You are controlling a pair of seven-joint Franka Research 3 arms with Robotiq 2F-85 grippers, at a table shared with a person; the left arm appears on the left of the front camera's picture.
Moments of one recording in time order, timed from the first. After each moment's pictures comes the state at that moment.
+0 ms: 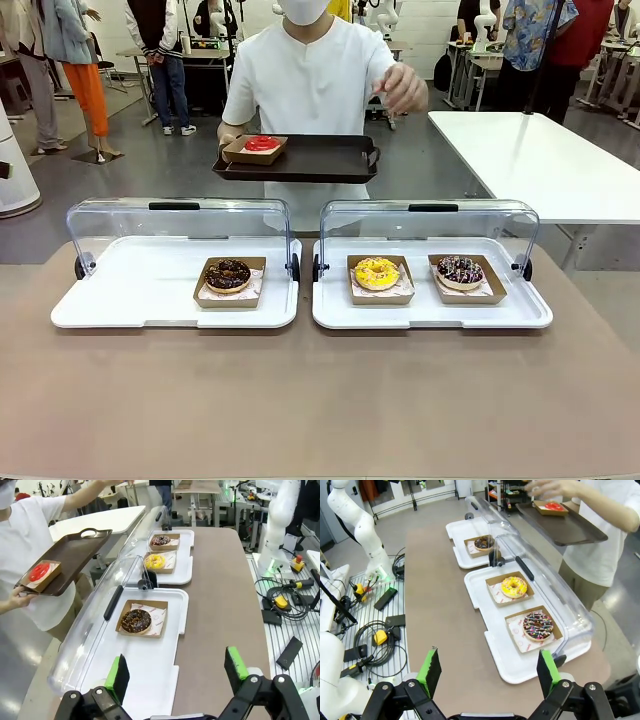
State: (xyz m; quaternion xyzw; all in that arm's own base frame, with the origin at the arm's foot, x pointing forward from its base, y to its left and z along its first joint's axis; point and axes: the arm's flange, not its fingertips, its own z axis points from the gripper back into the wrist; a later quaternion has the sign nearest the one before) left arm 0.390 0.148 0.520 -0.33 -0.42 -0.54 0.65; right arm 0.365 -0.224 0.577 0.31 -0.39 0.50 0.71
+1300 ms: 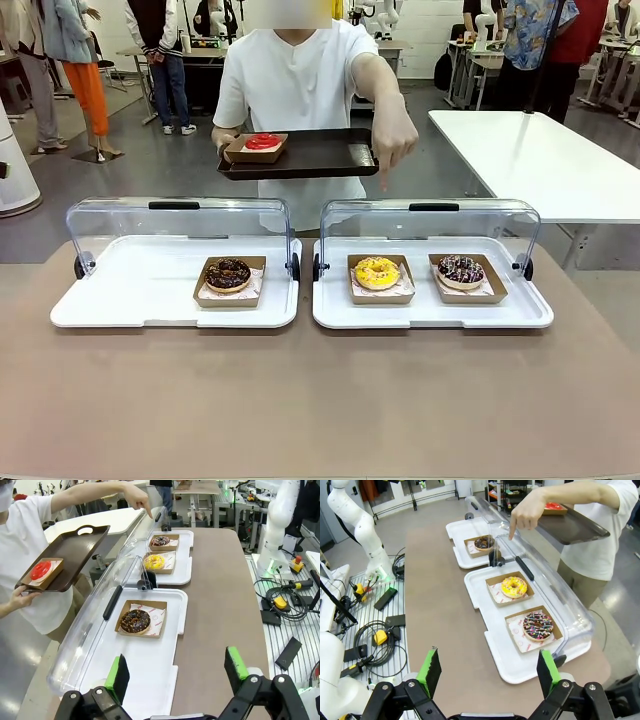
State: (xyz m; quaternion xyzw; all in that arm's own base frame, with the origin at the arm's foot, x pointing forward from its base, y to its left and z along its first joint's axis) left arm 0.389 0.149 0.519 -0.33 -0.42 -0.54 0.65; right arm 0.365 -0.224 0.577 0.31 -0.39 0.50 0.71
